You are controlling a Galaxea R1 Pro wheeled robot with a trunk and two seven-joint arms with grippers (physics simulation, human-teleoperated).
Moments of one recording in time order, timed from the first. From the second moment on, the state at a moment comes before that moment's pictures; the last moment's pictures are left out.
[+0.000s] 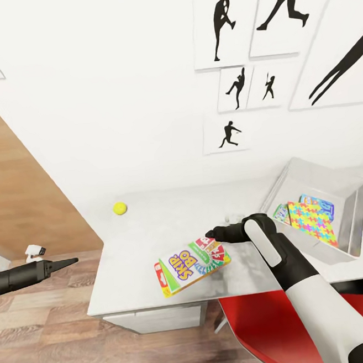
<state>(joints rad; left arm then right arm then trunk) -0.70 0.58 0.21 -0.78 0.12 0.69 -1.57 -0.80 -0.02 0.24 -1.13 -0.70 1.01 -0.25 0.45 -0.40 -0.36</state>
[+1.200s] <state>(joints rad) -0.70 0.58 0.21 -0.78 0.12 0.69 -1.57 -0.80 -0.02 0.24 -1.13 -0.70 1.01 -0.24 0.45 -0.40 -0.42</state>
